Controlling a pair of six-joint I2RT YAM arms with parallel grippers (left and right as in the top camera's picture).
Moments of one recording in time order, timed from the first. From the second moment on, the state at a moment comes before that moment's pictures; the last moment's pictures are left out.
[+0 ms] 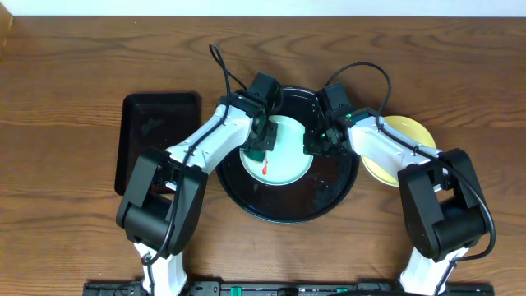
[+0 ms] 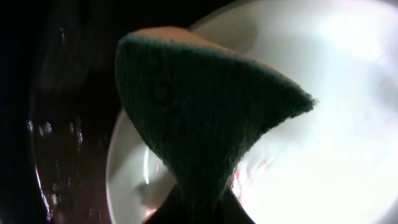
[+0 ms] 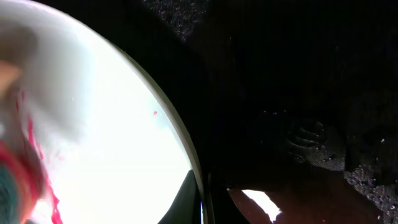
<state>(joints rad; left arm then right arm) -0.47 1.96 1.35 -0.76 0.03 -0.28 0.41 1.94 1.18 -0.51 -0.23 0.49</state>
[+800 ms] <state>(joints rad) -0.47 1.96 1.35 -0.73 0.05 -0.22 0.41 1.94 1.18 -0.51 -0.23 0.49</state>
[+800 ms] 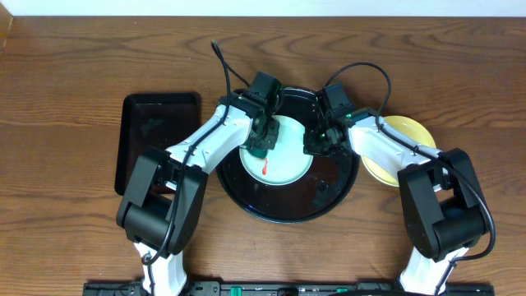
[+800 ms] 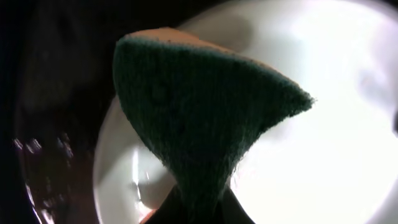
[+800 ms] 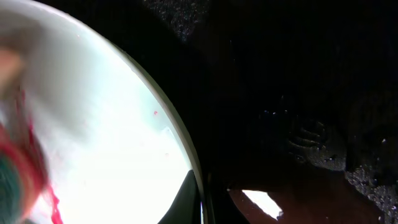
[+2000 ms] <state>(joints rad) -0.40 1.97 1.35 -0.75 0.31 -0.15 0.41 1.96 1.18 -0.50 -0.28 0.51</state>
